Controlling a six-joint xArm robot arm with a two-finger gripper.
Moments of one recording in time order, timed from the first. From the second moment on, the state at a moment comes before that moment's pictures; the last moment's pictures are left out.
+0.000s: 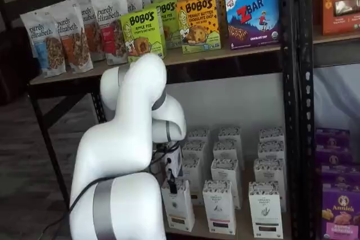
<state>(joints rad) 0.28 1.03 -1.60 0.09 0.55 -1.37</state>
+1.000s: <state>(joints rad) 0.30 1.15 -1.71 0.02 0.54 -1.28</state>
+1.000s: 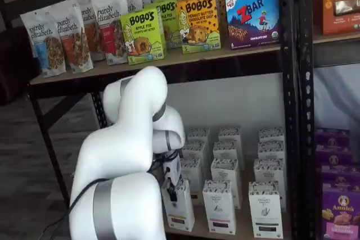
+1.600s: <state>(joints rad) 0.30 1.16 -1.73 0.03 0.56 -1.30</state>
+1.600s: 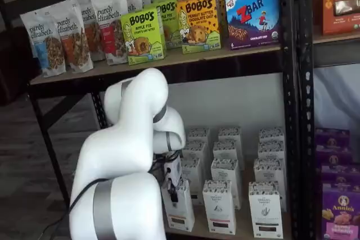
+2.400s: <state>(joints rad) 0.30 1.17 -1.75 0.05 0.58 -1.30</state>
